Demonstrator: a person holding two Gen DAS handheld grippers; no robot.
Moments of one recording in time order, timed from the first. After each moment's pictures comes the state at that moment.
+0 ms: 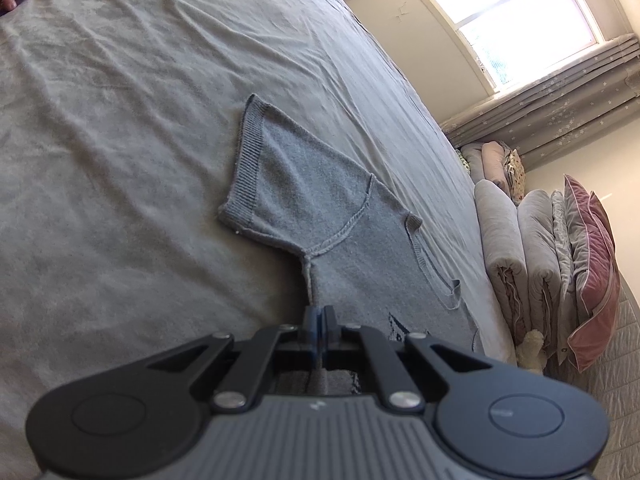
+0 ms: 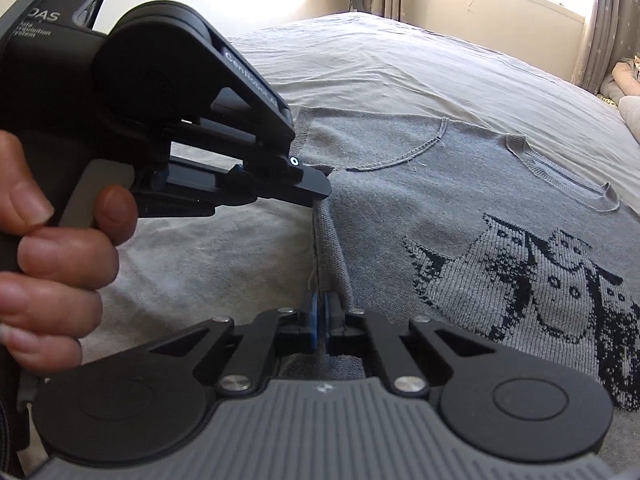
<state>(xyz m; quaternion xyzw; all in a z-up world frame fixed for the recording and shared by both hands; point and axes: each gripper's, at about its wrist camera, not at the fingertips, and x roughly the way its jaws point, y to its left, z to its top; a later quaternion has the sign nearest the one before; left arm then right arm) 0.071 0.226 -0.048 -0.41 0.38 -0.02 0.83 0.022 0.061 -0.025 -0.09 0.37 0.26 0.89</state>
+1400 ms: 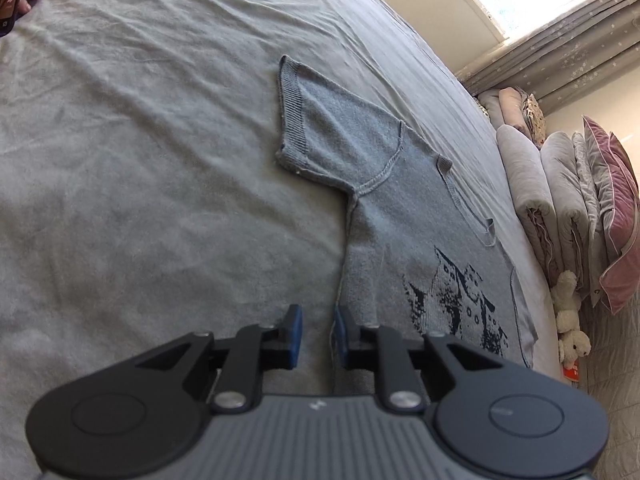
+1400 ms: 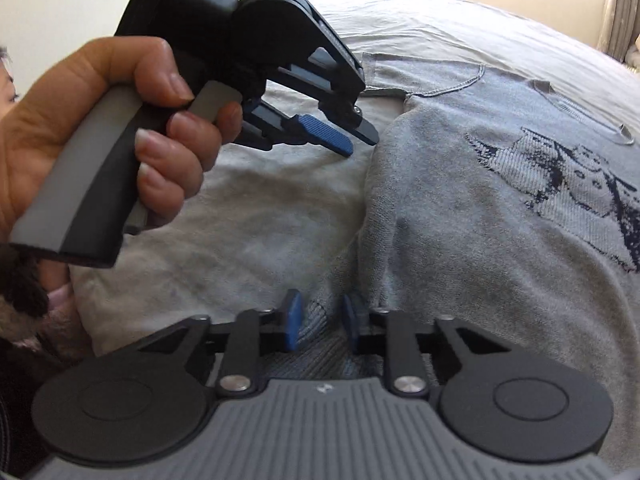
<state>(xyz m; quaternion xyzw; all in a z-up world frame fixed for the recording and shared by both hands) 0.037 0.238 -0.056 -0.35 0.44 -0.03 0.82 -0.071 0.053 -0.036 -0.10 0.41 0.29 0.86</state>
